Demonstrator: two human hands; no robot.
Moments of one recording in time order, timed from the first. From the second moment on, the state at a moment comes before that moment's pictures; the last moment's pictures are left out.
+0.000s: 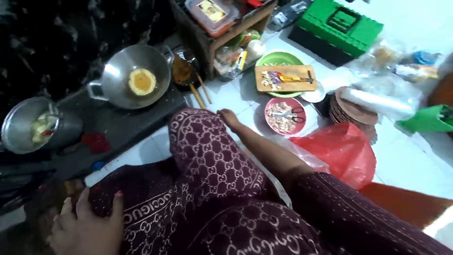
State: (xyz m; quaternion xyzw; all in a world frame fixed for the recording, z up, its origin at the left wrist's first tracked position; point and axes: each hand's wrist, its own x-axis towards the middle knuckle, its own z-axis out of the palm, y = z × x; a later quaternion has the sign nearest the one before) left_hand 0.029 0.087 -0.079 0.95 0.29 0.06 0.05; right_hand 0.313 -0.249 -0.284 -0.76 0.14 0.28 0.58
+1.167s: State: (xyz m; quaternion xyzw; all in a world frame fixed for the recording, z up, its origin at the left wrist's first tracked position) left_hand 0.019 0.102 -0.051 0.89 0.32 0.19 0.26; right_hand 0.338 -0.232 -0.246 -0.77 -0.06 0.16 0.62
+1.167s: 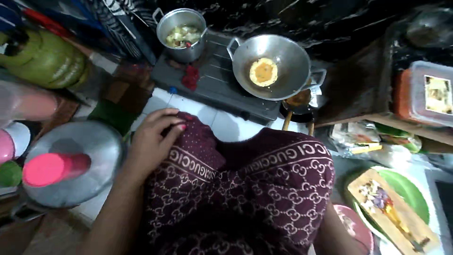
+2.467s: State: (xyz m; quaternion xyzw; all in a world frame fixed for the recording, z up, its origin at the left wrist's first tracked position) left_hand 0.049 0.186 -0.047 0.61 0.43 0.22 0.63; right_hand 0.319 -0.284 -0.105 -0.80 -0.05 0.18 0.58
